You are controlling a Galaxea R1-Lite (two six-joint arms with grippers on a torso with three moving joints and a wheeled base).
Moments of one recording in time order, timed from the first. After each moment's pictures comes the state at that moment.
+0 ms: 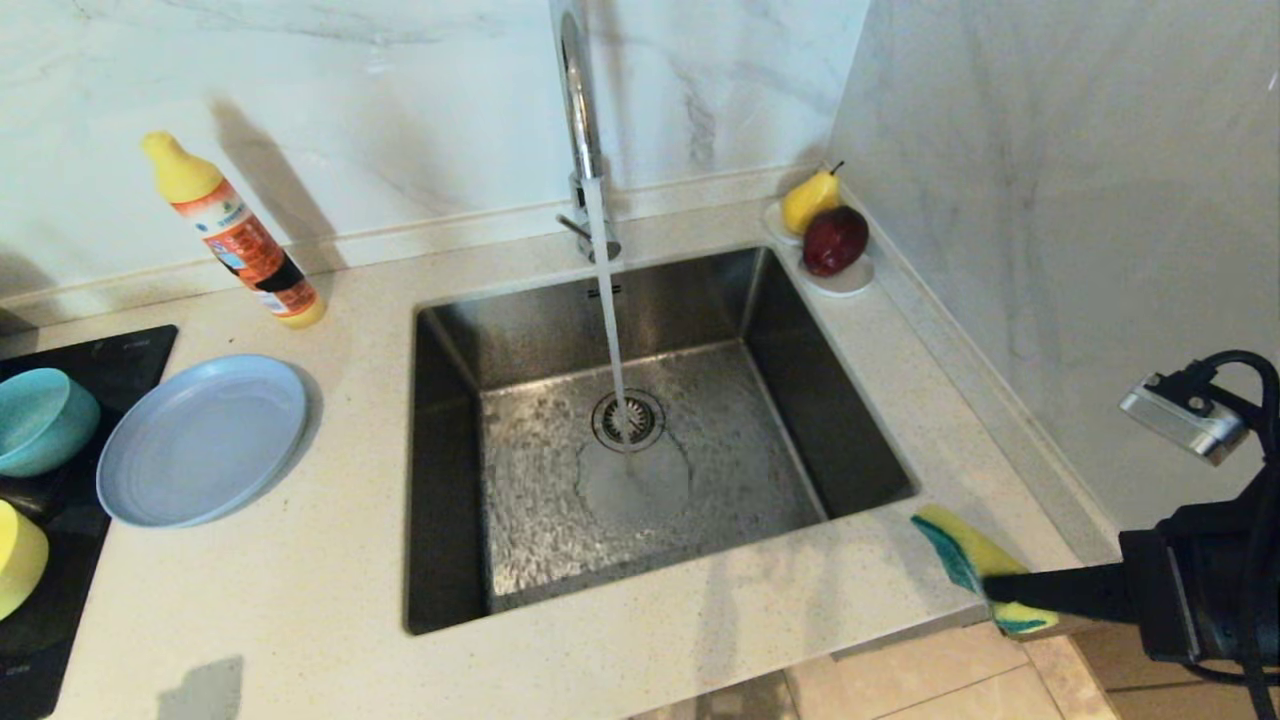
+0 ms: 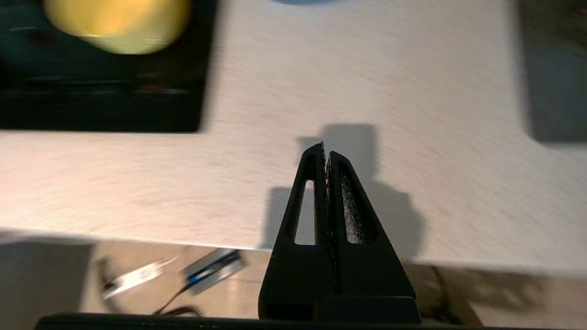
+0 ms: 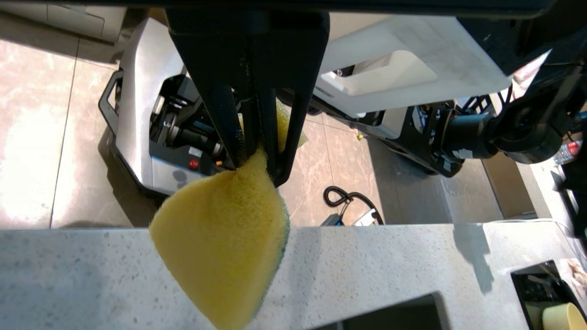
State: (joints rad) left arm 0.03 0.28 -0.08 -0.01 0.30 -0.04; right arm 0.45 1.21 -0.88 0.29 0.31 0.45
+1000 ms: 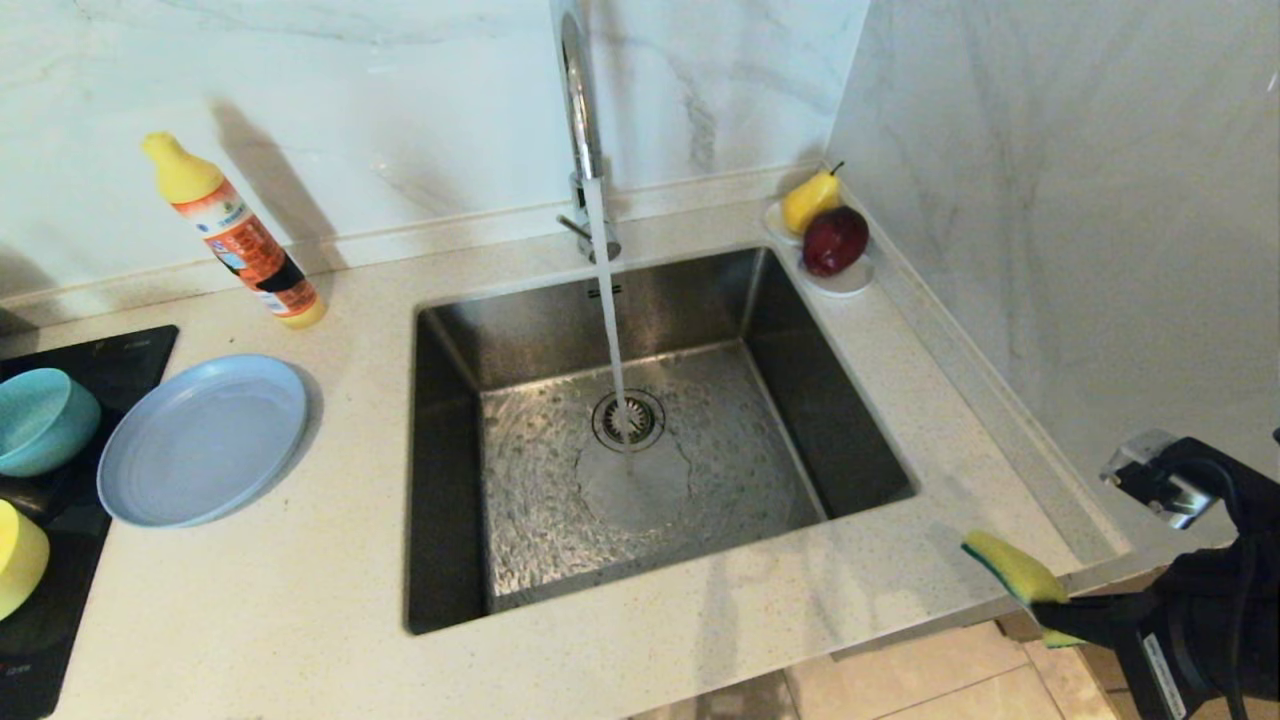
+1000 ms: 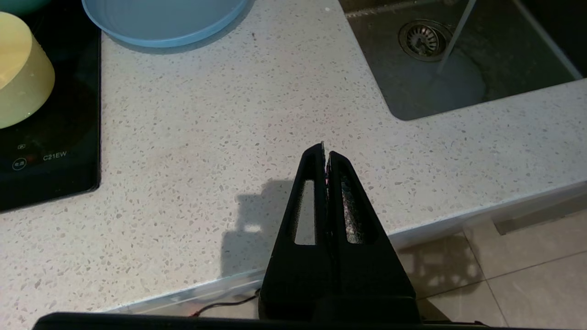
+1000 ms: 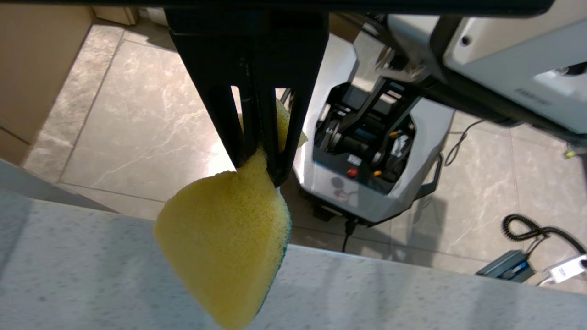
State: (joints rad) left arm 0.00 0.00 0.00 0.02 -0.02 0.05; right arm 0.41 1.21 -0.73 0.22 0.02 0.01
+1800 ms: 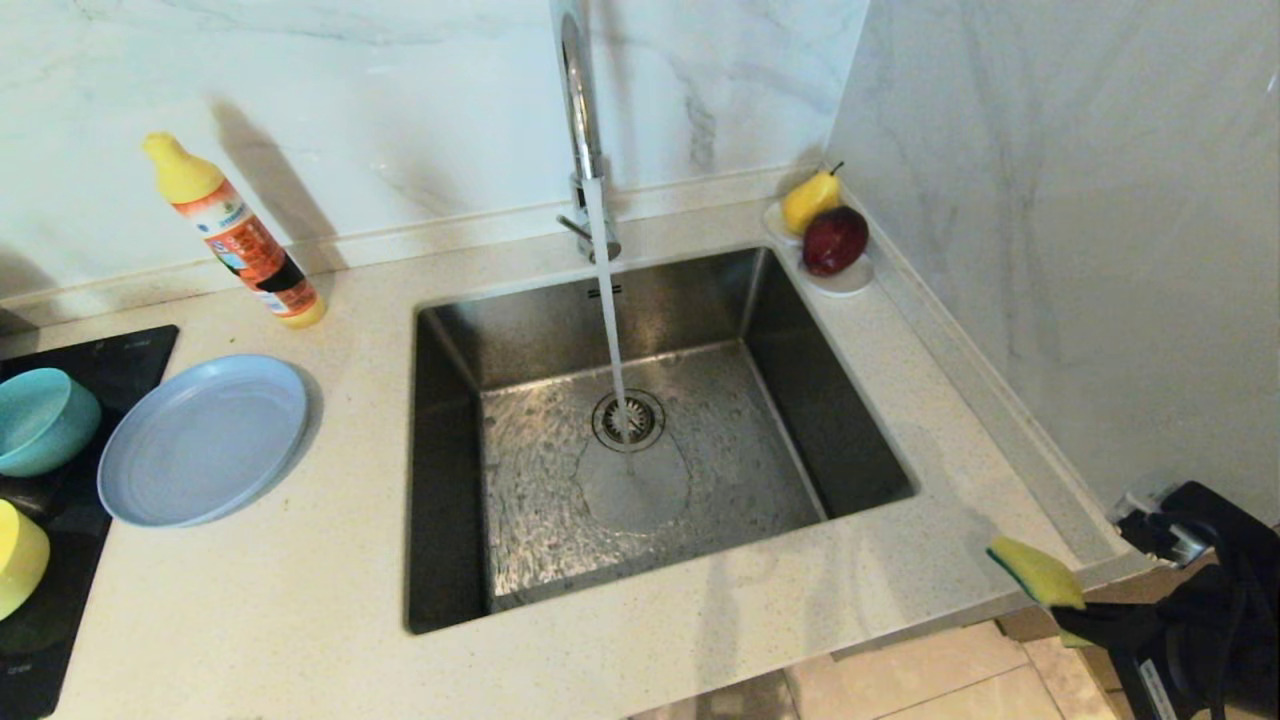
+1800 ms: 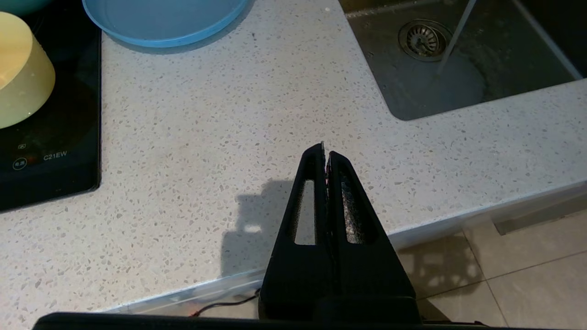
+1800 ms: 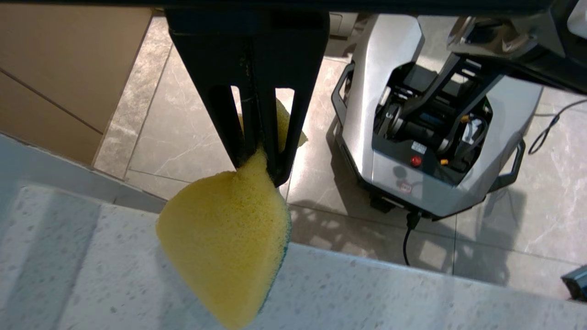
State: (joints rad) left arm 0.00 0.00 0.00 0.02 -0.02 0.05; right arm 0.25 1.23 -0.51 -0.08 0.02 -0.20
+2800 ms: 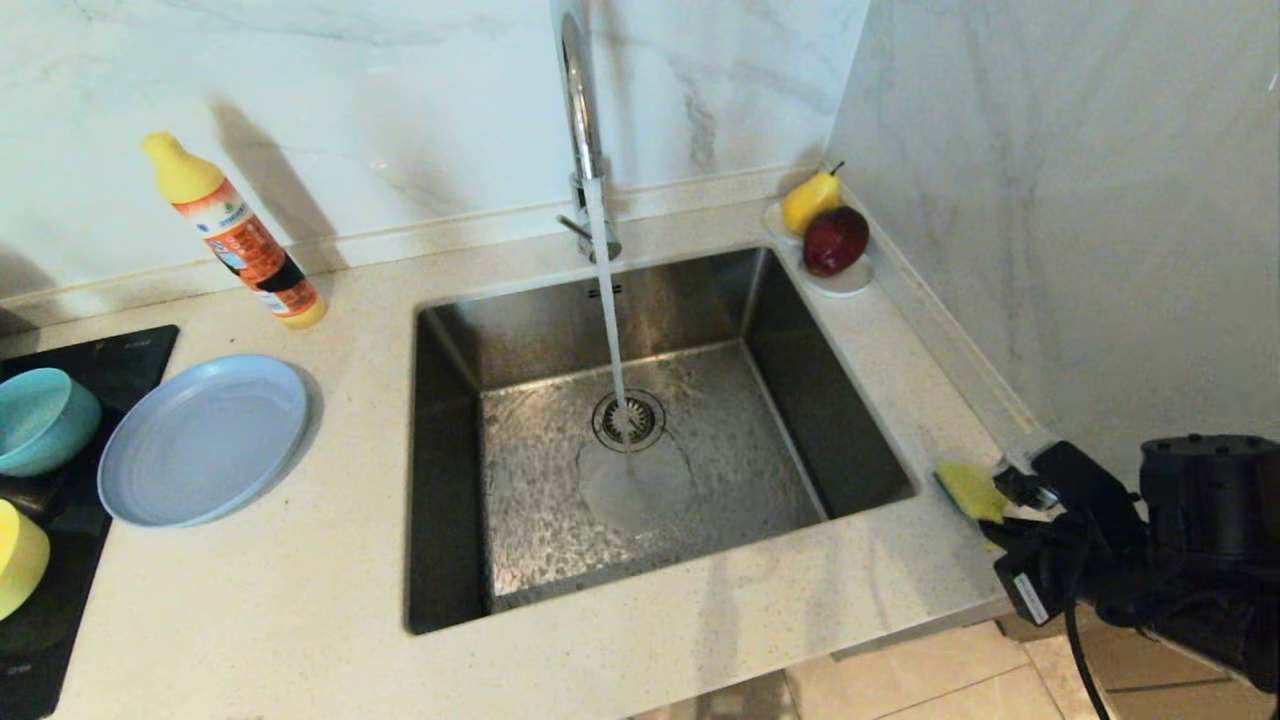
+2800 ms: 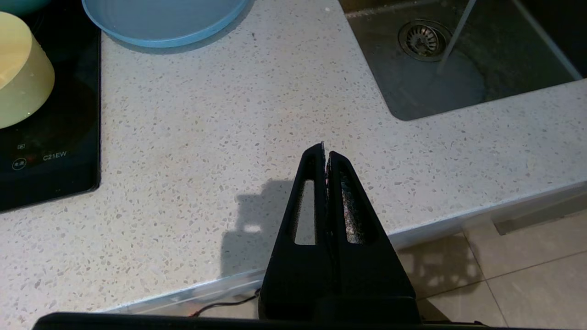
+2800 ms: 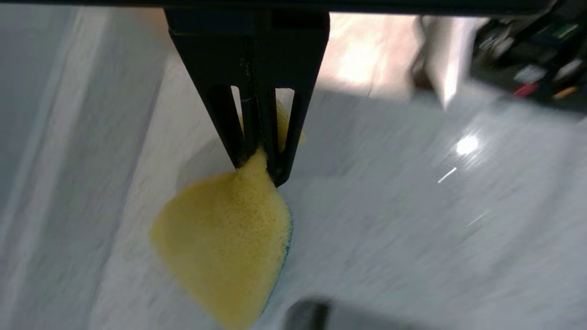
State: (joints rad) left arm 0.00 0.00 0.00 0.02 -0.02 0.05; right arm 0.26 1.59 -0.45 -0.68 -0.12 -0.37
